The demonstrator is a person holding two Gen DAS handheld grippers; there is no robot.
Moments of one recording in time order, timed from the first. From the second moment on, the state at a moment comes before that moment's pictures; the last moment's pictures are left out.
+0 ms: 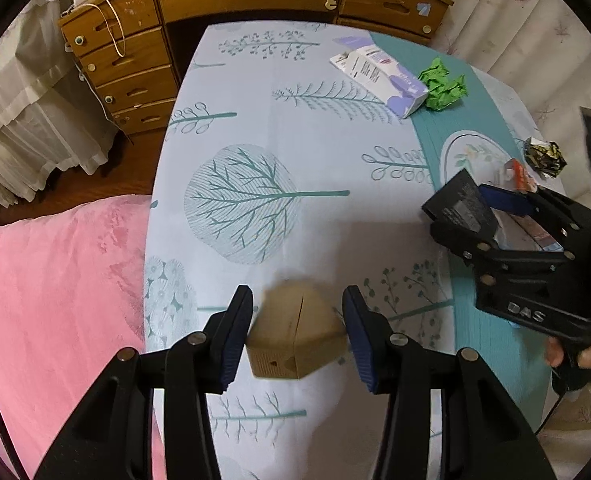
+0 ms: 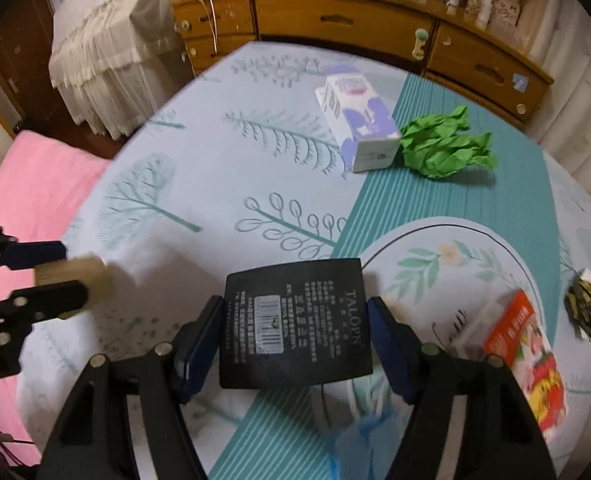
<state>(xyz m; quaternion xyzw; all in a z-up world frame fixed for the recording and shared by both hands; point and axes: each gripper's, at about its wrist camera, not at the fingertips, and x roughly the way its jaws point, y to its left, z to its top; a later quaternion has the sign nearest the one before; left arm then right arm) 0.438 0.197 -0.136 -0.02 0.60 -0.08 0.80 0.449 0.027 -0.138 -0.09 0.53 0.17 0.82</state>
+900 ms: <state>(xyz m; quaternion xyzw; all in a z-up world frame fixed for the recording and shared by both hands) 0.330 0.208 -0.118 -0.09 0.60 -0.06 0.79 0.301 -0.022 -0.097 -0.02 0.50 0.21 0.84</state>
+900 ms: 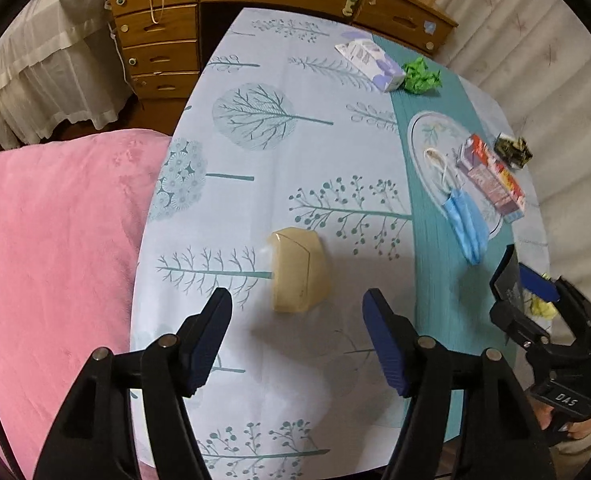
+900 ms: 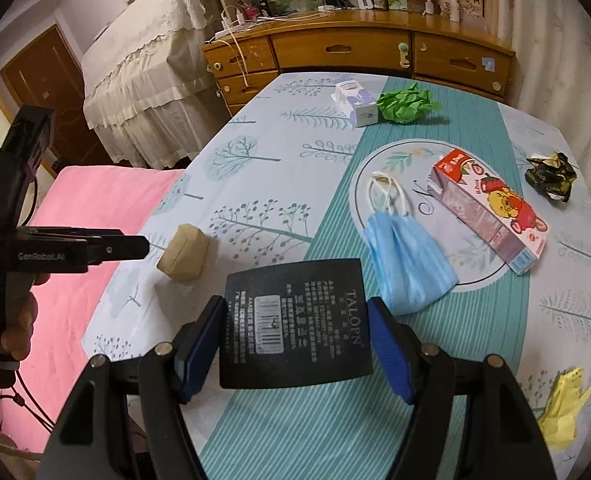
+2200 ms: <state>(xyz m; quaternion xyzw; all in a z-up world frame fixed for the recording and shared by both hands) 0.280 0.147 -0.103 -0.04 0.58 -0.09 0.81 0.245 -0.055 -0.099 0.03 0.50 0.23 0.83</state>
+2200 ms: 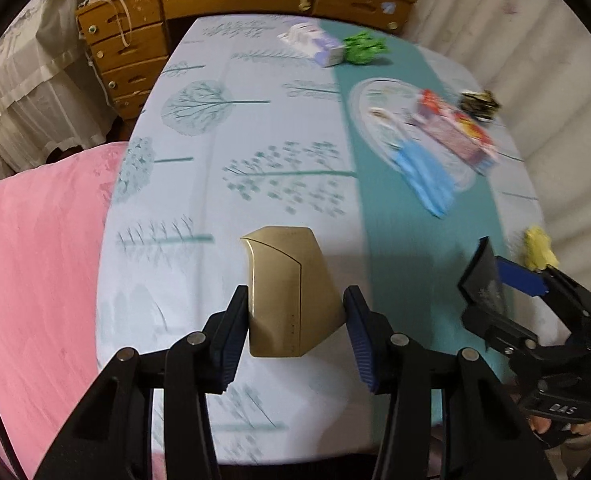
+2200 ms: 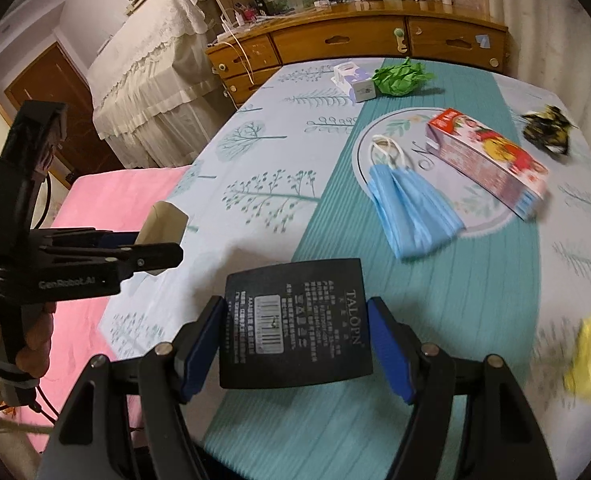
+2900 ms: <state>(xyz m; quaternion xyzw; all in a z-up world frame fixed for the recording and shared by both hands) 0.030 -0.006 -0.090 -0.02 0.60 -0.19 0.78 0.001 -0.166 -0.133 0.09 0.57 0.19 0.79</state>
